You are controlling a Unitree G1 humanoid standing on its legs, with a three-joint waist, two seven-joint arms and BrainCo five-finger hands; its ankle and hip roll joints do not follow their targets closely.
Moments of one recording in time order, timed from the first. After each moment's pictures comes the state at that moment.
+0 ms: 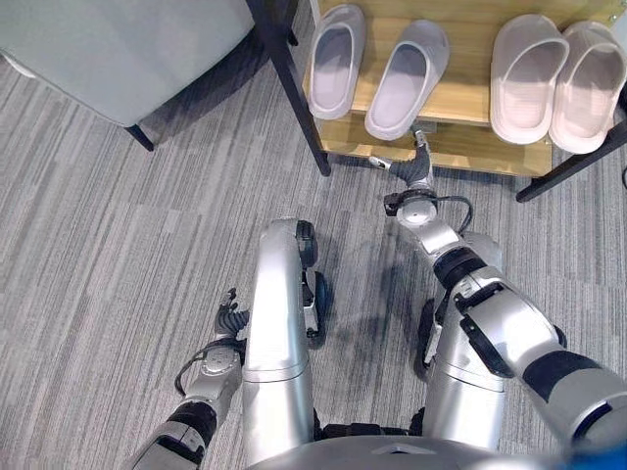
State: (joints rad) left arm -0.11 0.35 -0.34 0.85 -0.53 -0.25 0.33; right arm -0.98 -0.15 0.39 0.98 0.19 -0.08 -0.60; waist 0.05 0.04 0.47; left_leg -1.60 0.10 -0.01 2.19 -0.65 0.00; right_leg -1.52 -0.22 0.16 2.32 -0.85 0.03
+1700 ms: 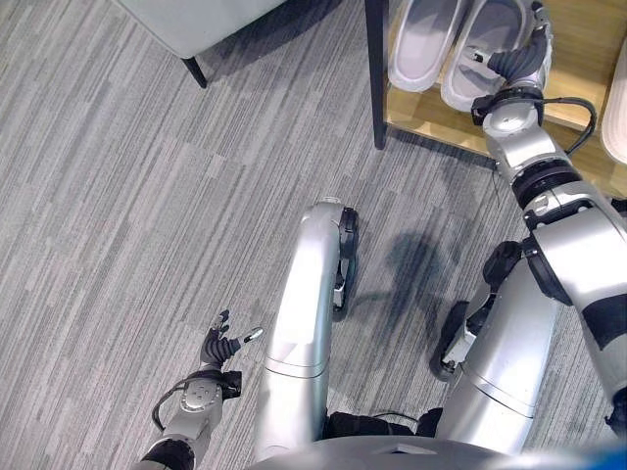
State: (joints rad) left arm 0.03 0.42 -0.35 0.81 -0.49 -0.32 0.26; right arm -1.38 -0.45 0.44 1.28 0.26 -0.13 -0.59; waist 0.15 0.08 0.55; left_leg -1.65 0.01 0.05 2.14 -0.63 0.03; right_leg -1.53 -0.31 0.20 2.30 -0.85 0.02
